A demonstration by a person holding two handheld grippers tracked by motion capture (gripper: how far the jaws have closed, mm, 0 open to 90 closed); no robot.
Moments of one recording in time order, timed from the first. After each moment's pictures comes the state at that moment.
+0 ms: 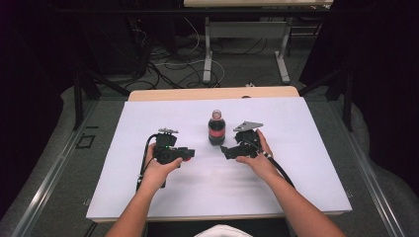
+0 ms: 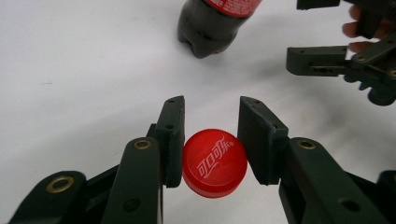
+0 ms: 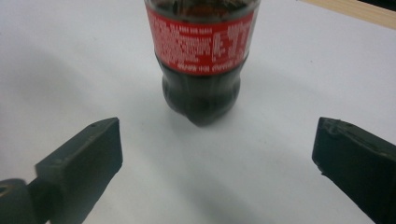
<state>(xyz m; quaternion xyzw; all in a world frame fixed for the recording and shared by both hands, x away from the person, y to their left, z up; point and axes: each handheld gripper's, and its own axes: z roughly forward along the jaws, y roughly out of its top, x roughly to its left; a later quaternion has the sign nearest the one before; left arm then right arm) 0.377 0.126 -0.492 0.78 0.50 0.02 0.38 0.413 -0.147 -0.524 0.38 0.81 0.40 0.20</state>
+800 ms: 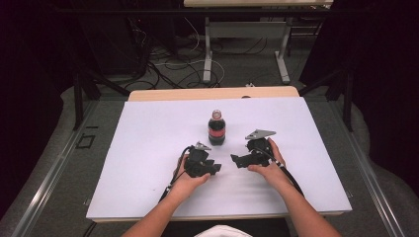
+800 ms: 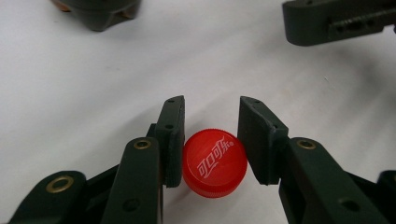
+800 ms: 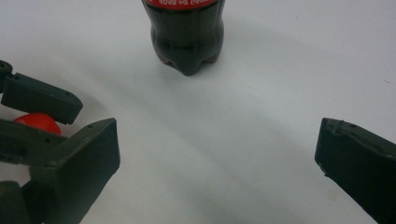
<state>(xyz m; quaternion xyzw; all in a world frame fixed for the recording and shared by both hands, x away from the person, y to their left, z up) 0.362 0.047 -0.544 0.83 0.41 0.03 0.37 0.391 -0.178 -0.533 0.41 0.80 0.39 0.18</state>
